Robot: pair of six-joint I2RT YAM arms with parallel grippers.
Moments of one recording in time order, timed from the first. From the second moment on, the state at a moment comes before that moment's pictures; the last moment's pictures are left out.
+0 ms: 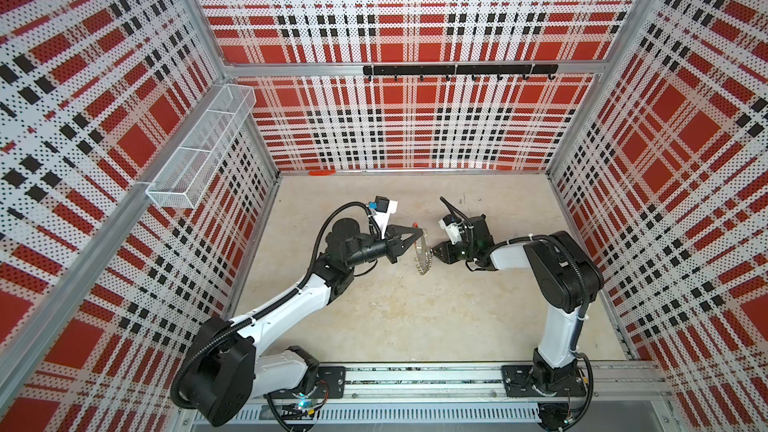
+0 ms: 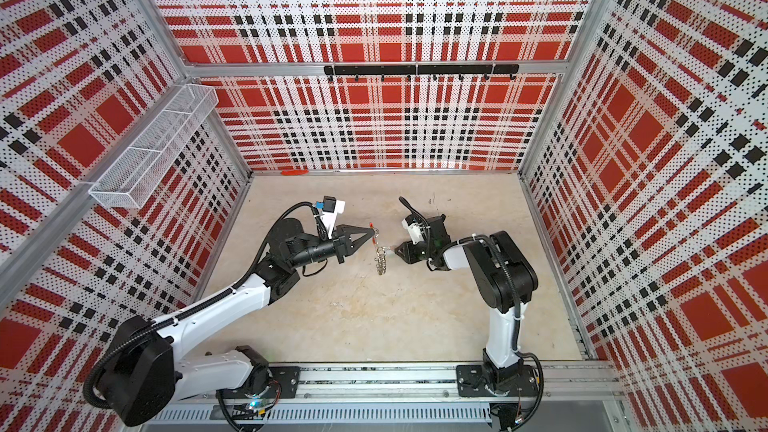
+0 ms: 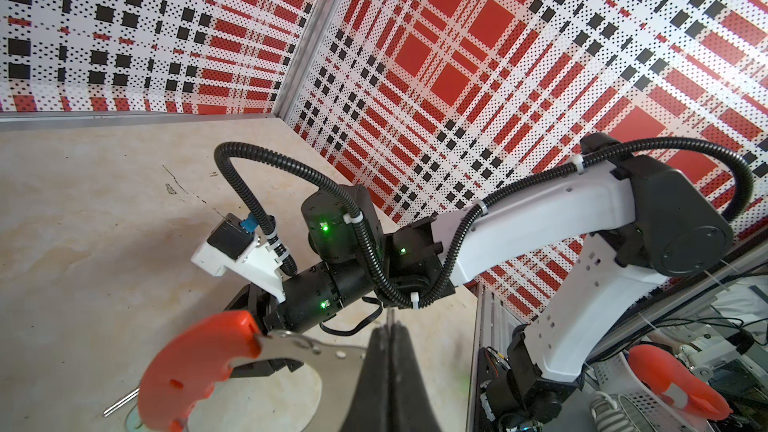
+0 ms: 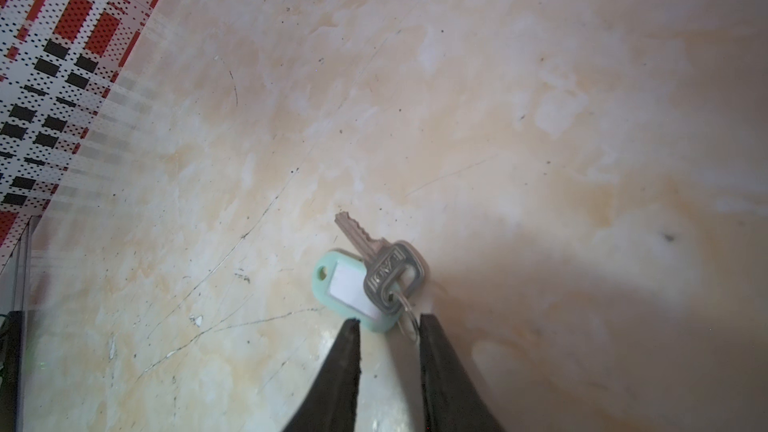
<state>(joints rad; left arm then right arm) -0.56 1.24 0.71 0.49 0.63 -0.54 0.39 1.92 0.87 0.30 -0.53 0.18</state>
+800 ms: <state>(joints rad) -0.56 1.22 0.74 0.41 0.47 -0.51 0.39 1.55 0.72 0.29 -0.44 0.19</state>
